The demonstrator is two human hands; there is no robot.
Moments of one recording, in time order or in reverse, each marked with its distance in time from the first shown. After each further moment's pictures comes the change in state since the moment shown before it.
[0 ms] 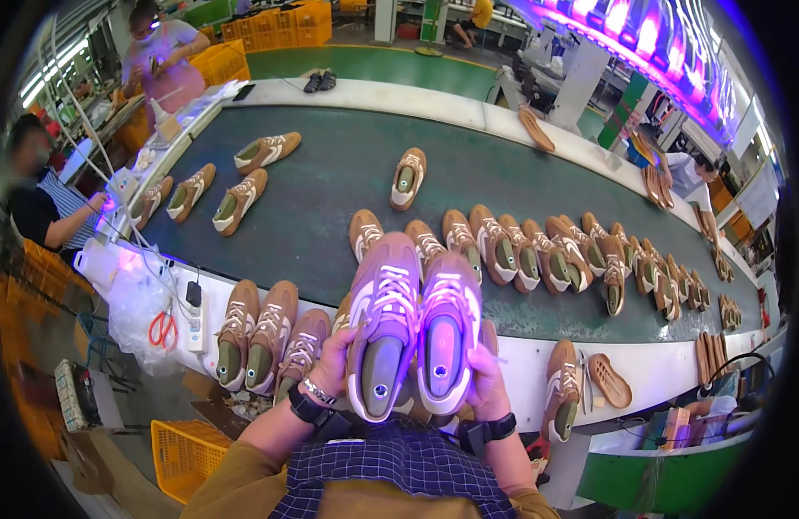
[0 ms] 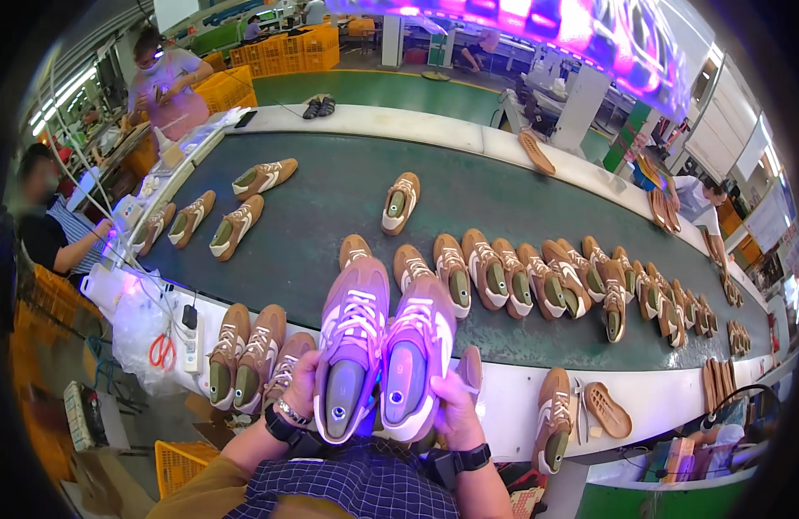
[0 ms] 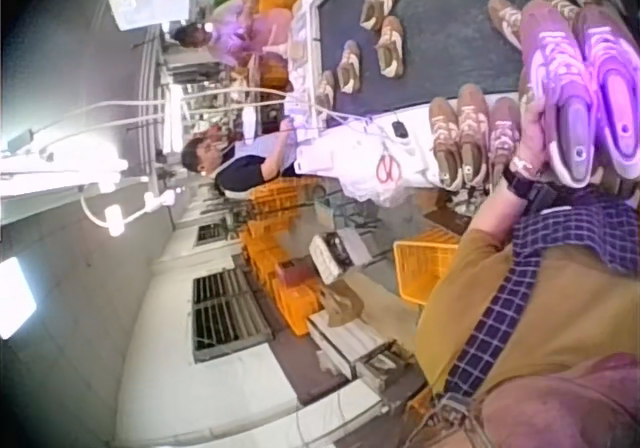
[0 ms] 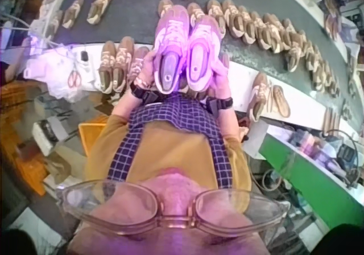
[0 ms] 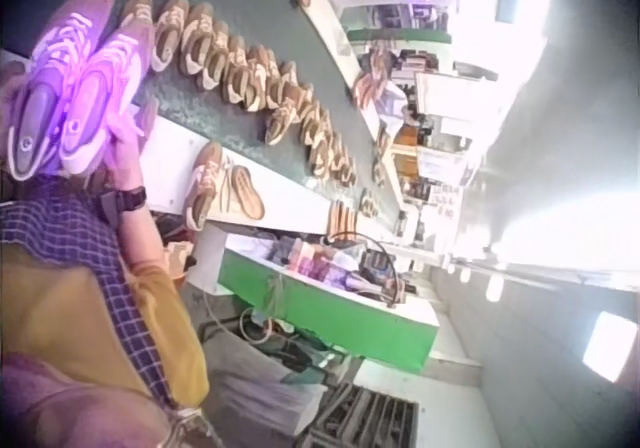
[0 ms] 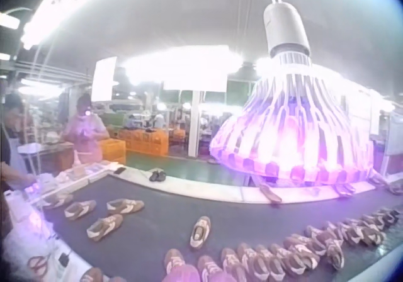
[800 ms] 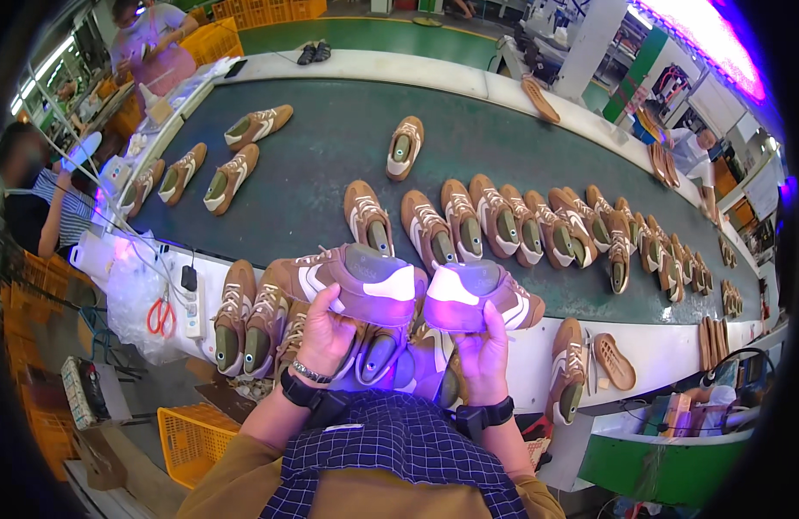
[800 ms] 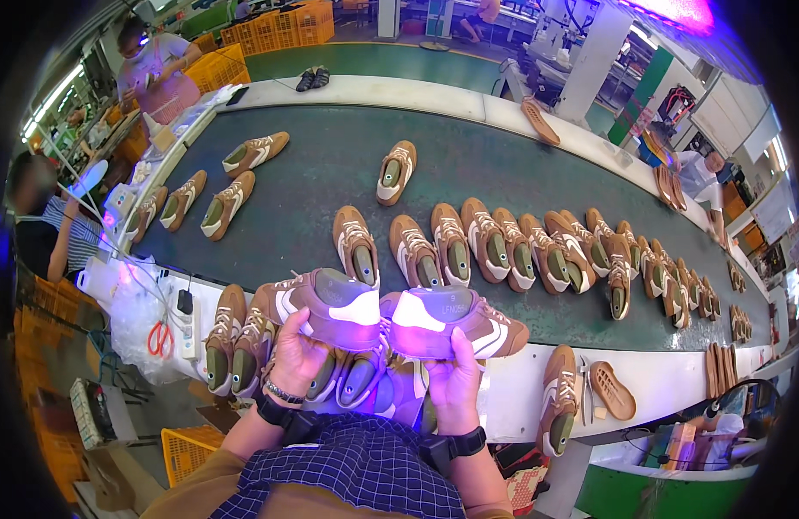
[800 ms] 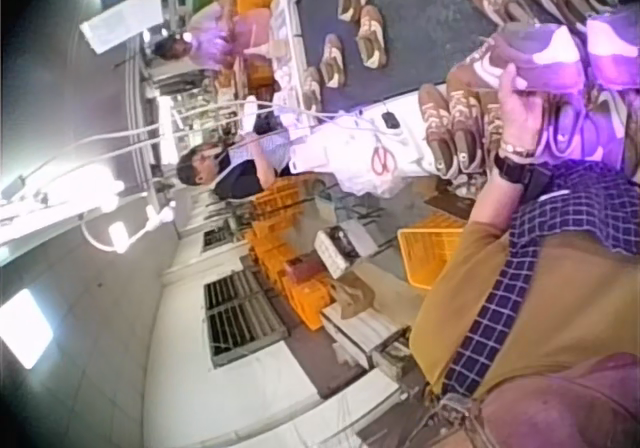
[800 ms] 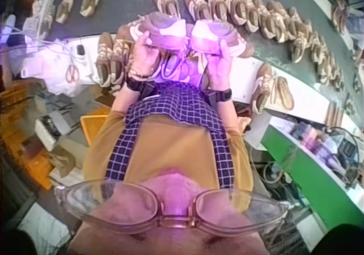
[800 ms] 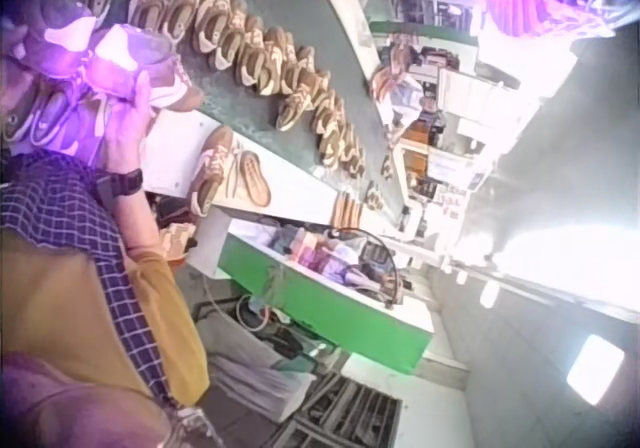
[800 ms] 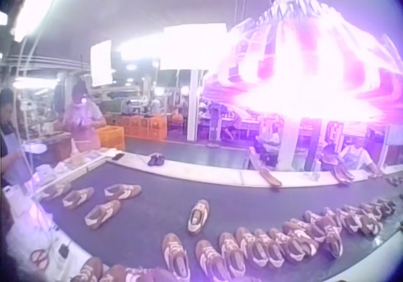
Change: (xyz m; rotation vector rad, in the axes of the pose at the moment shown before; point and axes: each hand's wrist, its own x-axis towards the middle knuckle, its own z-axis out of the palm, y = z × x) left_hand 0.020 0.010 -0.006 -0.163 0.240 0.382; right_hand 0.019 0.009 0.005 0.141 0.397 -0.263
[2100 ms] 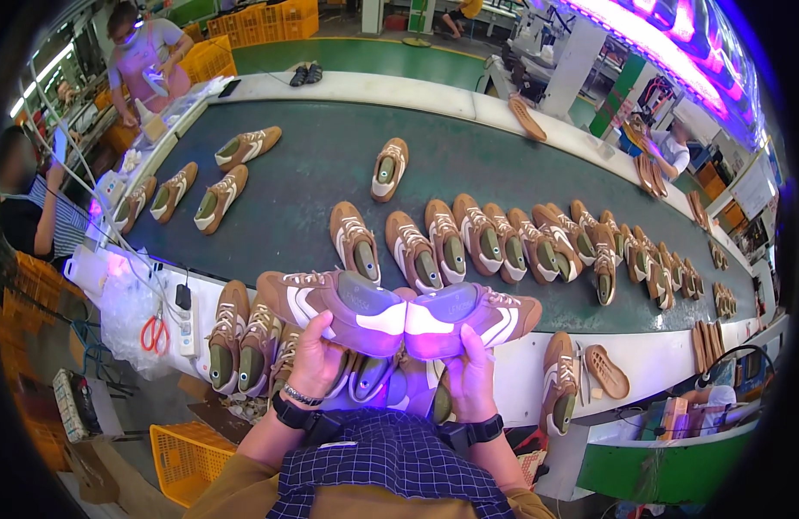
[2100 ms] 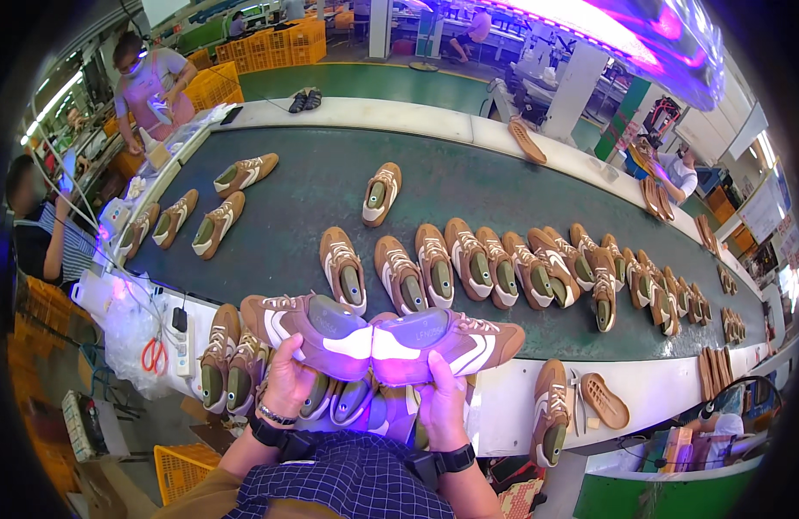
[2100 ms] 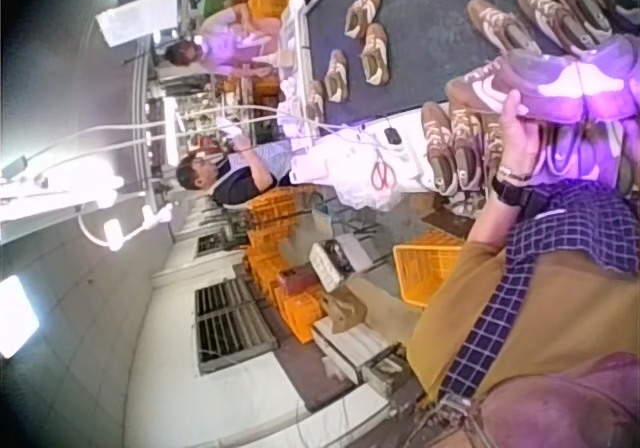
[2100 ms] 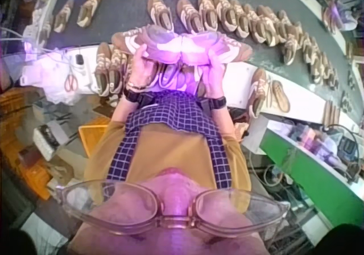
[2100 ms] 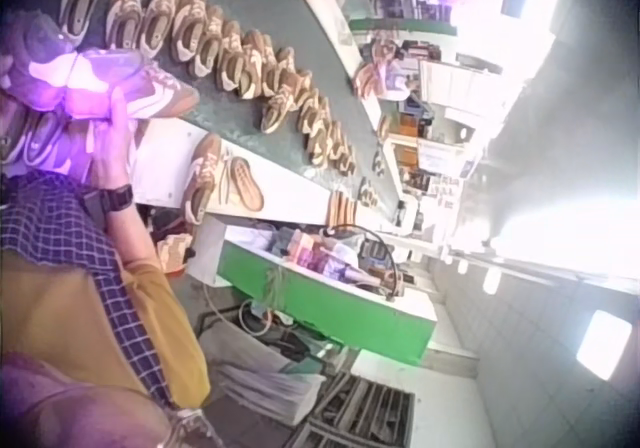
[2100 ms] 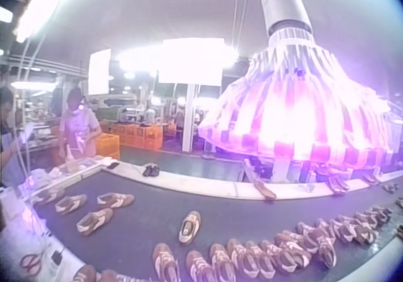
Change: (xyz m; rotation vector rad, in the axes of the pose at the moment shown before) left_hand -0.017 0.001 0.011 0.147 0.012 0.088; right_hand -0.012 0.004 0.003 -0.178 -0.016 -0.058
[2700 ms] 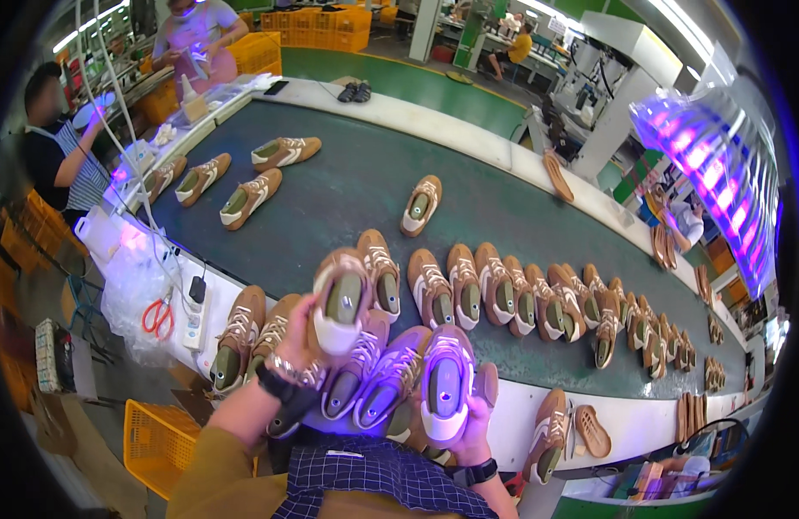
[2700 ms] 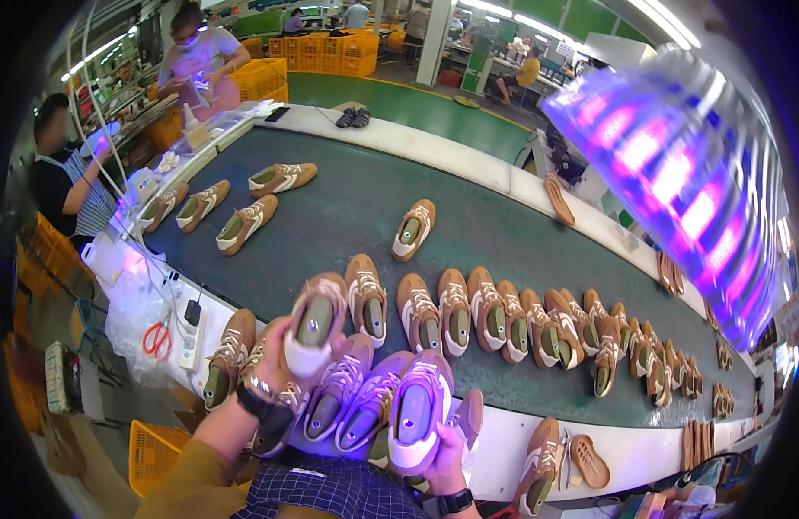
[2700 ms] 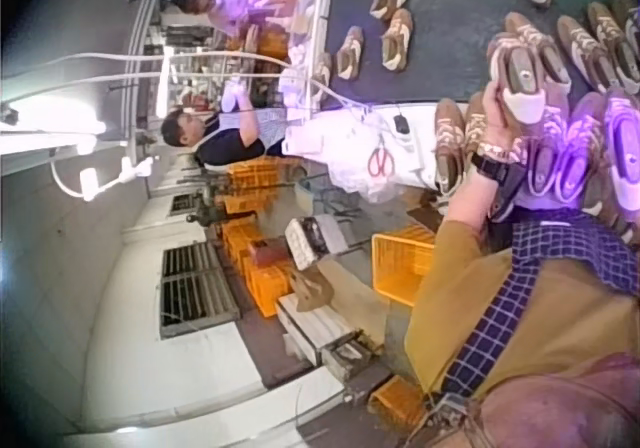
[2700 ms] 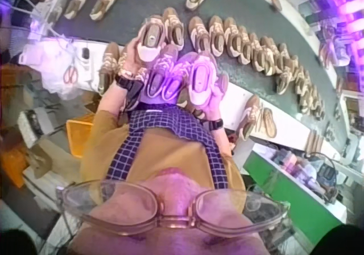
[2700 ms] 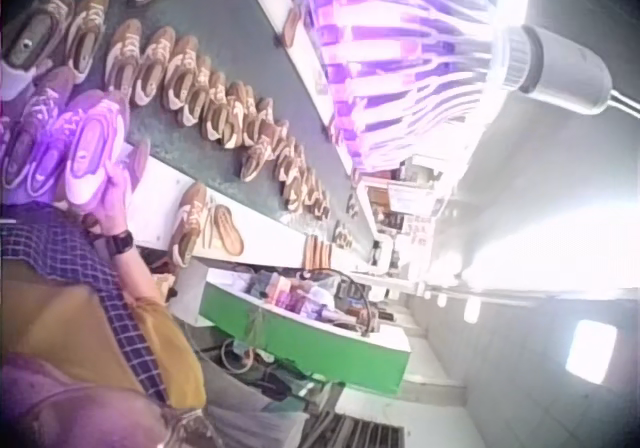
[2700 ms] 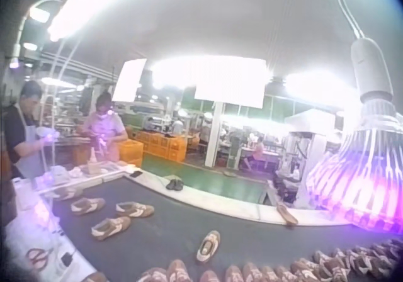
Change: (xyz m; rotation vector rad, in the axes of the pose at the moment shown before) left_hand 0.058 0.059 -0.023 -0.228 -0.183 -0.319; right_hand -0.006 0.013 -0.022 0.081 -0.241 0.367
